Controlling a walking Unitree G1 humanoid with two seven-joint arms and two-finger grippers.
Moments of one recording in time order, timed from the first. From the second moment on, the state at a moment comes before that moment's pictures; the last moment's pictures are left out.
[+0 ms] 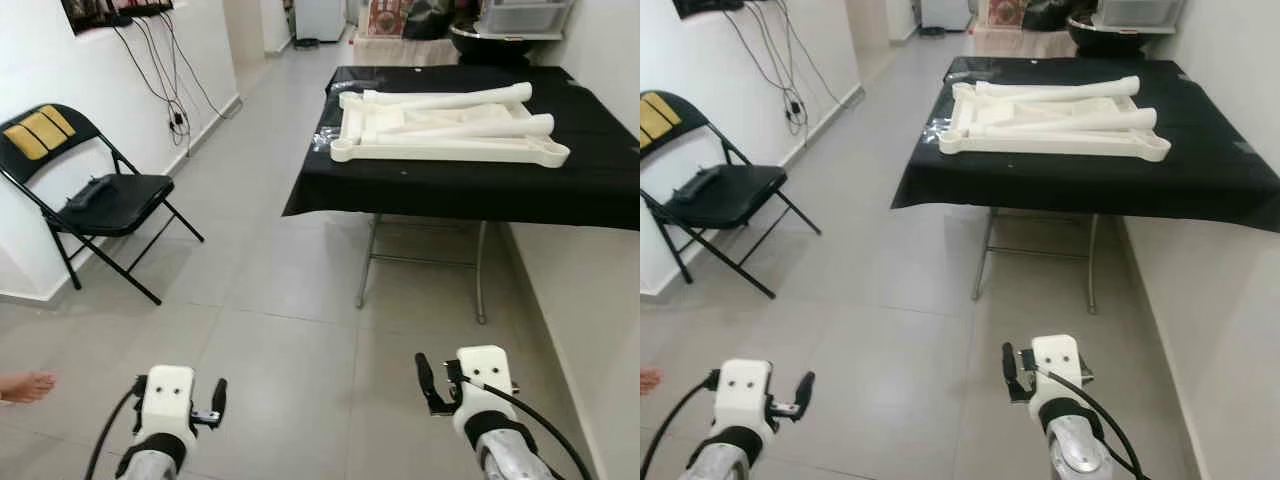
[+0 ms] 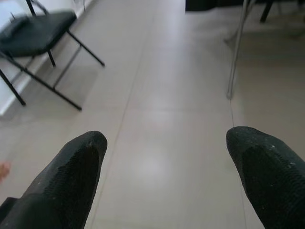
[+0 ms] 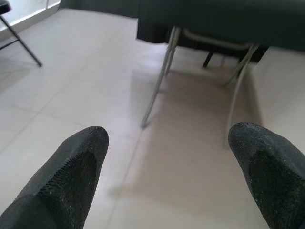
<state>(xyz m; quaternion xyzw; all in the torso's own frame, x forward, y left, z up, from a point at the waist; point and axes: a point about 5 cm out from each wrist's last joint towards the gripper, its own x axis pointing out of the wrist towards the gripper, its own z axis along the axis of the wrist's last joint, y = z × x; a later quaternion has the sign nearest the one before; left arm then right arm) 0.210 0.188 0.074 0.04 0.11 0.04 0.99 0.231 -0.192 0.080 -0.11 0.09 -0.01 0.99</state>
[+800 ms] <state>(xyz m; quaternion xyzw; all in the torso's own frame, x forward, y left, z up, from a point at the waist) 0.253 0.149 0.130 0.01 -0.01 -0.05 1.00 0.278 -0.146 0.126 -0.06 0.02 0.11 0.99</state>
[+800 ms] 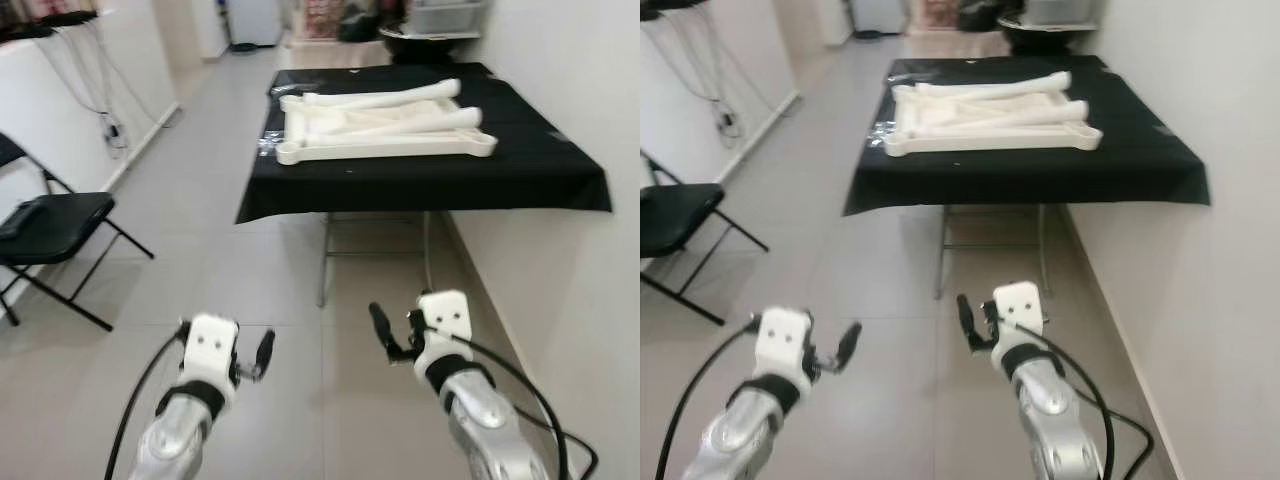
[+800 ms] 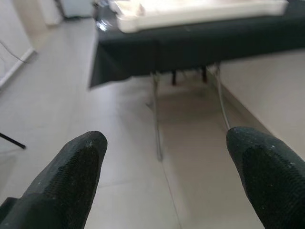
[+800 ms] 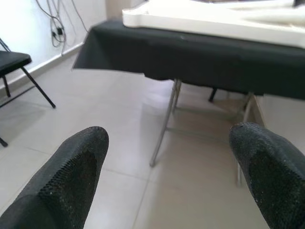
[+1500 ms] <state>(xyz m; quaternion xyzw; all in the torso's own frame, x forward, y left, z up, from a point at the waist) 0.266 0.138 0.132 0.00 -0.01 -0.07 1.00 0.279 -0.142 0.114 -0.11 0.02 0.17 0.98</state>
